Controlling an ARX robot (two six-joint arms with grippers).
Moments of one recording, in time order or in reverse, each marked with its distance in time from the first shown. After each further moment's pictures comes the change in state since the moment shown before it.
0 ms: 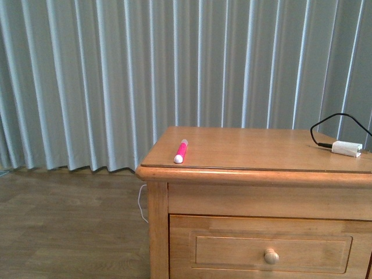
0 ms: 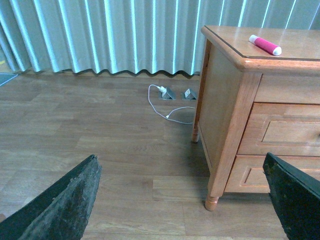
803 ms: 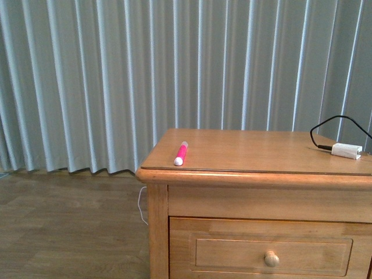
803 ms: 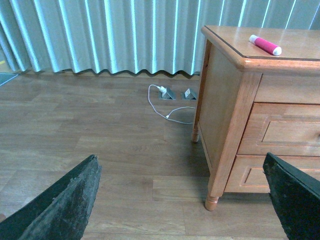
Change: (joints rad) left arm 0.000 0.000 0.000 0.000 0.000 0.000; right arm 0.000 0.000 0.000 0.000 0.000 0.000
